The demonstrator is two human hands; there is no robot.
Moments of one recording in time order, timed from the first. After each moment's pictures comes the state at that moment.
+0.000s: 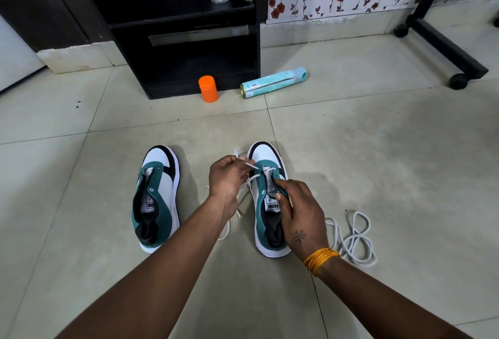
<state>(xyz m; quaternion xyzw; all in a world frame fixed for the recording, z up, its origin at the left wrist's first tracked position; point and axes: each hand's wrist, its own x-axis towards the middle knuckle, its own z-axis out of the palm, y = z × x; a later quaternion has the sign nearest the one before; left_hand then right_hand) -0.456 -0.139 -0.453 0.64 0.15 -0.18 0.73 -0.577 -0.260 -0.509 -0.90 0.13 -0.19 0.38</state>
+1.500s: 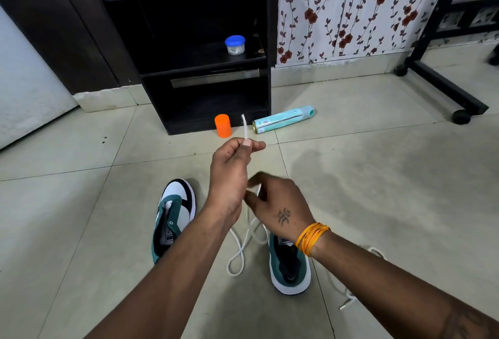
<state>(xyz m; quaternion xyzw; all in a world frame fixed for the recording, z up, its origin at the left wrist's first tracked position) -0.445 -0.127 -0.341 0.68 -0.06 -0.05 0.73 -0.496 -0.228 -0.394 -0.92 0.04 -0.11 0.37</state>
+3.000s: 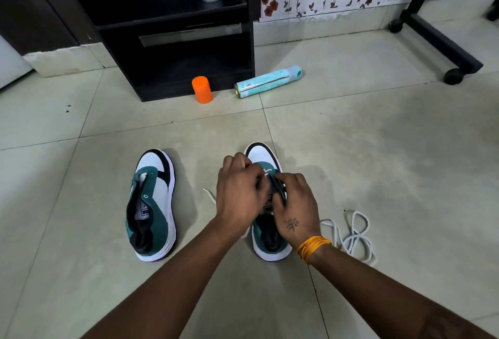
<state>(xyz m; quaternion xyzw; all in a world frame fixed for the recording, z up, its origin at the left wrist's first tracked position) -0.473 -0.146 -0.472 0.94 -0.23 0.11 0.25 -0.551 -0.260 -0.504 -0.90 0.17 -0.16 0.36</state>
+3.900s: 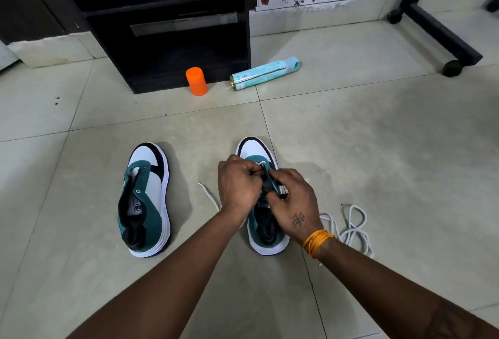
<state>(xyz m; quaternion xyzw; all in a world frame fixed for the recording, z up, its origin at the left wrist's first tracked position) -0.462 -0.162 -0.493 0.90 -0.07 -0.02 0.42 -0.552 -0.267 -0.505 -0.87 0.15 -0.17 0.44</state>
